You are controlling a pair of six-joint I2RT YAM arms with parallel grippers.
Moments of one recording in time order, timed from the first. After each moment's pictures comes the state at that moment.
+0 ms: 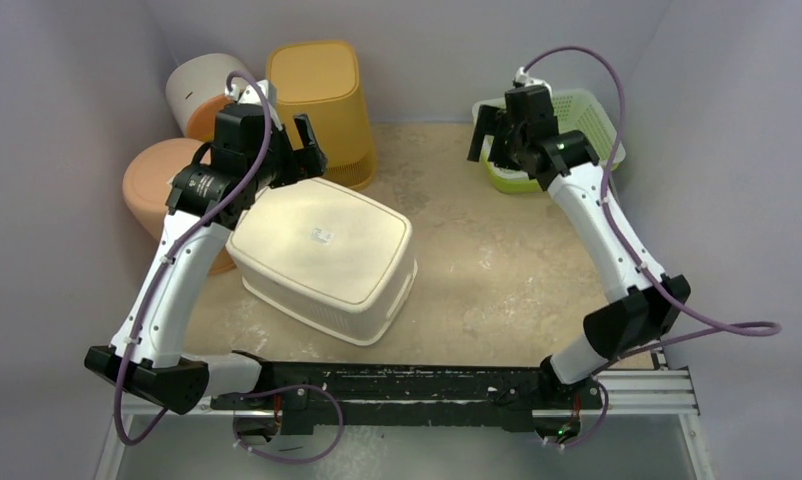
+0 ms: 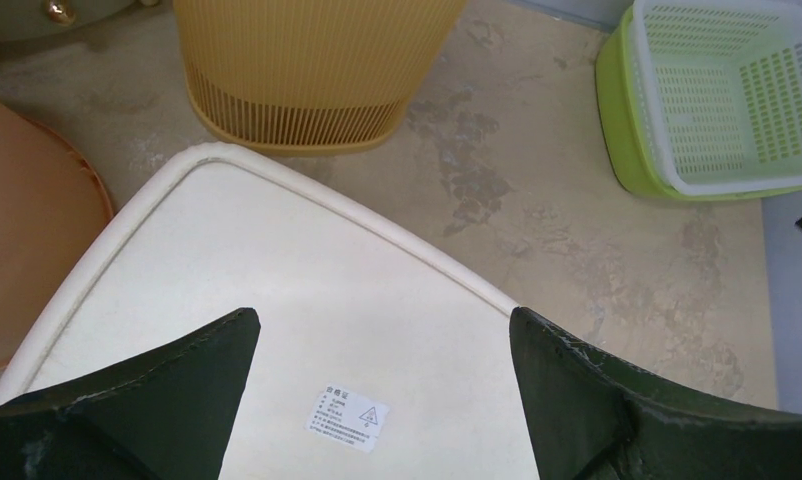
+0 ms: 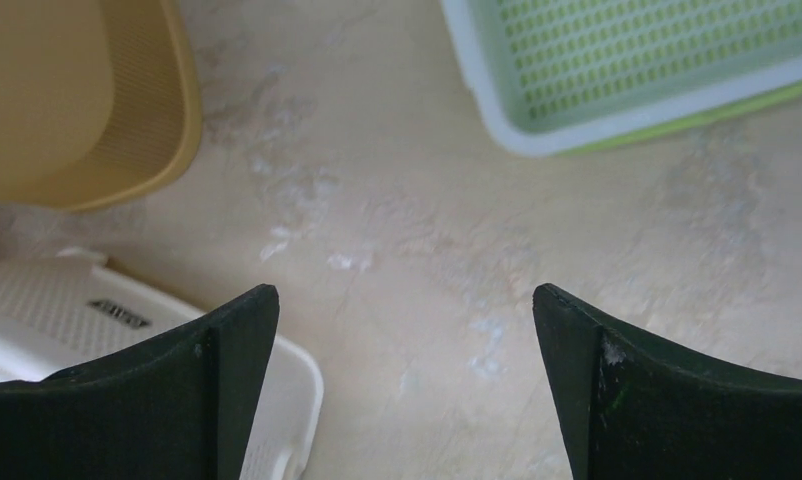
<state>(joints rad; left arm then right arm) -0.34 1.29 1.64 -0.88 -0.13 -0.48 0.40 1.54 1.71 -0.88 0.27 0.45</state>
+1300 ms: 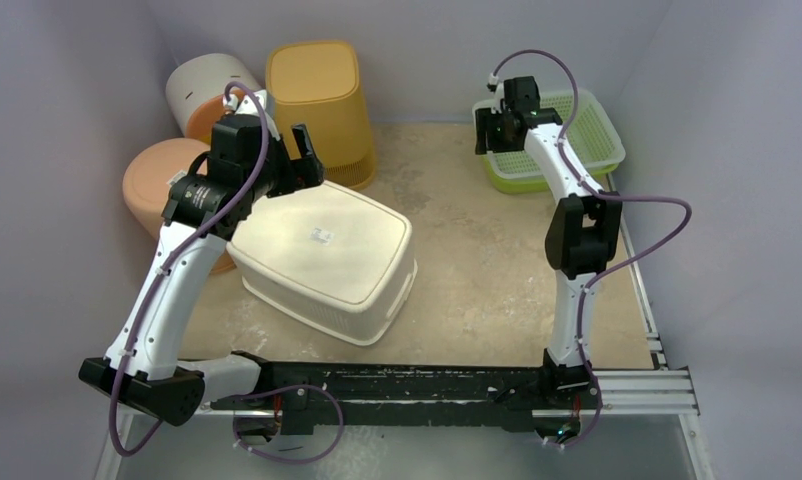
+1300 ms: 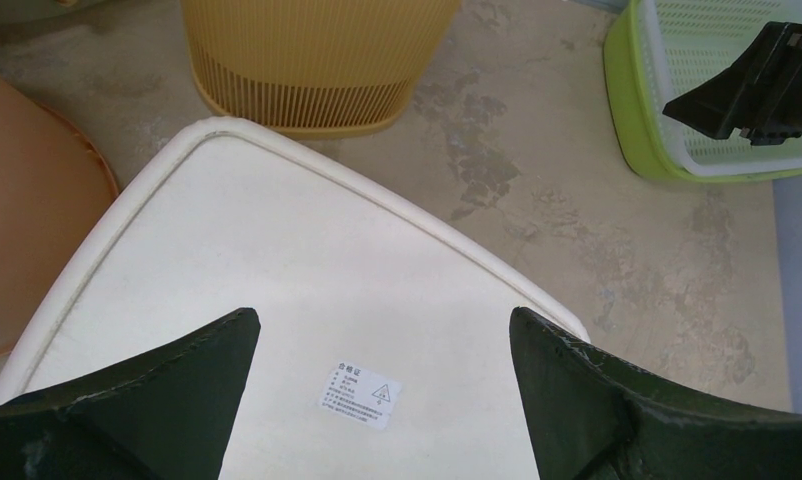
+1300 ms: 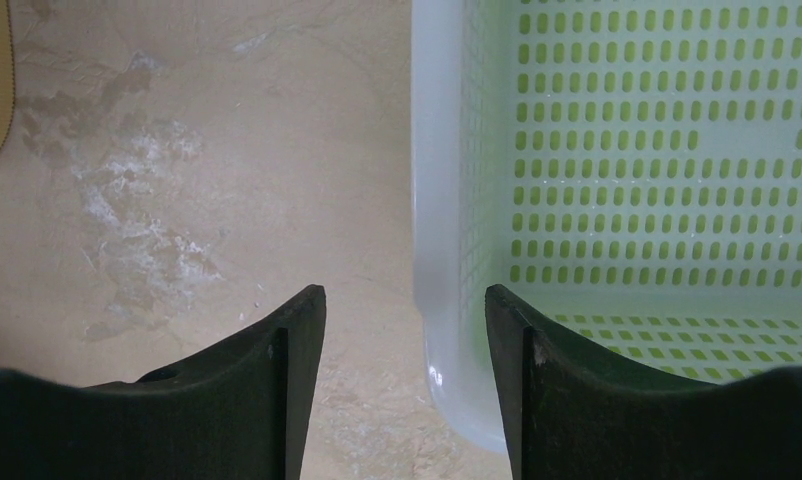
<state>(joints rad) -0.34 1.23 1.57 -0.89 -0.13 -0.46 0.15 2.16 2.04 -0.71 -0.05 0.03</state>
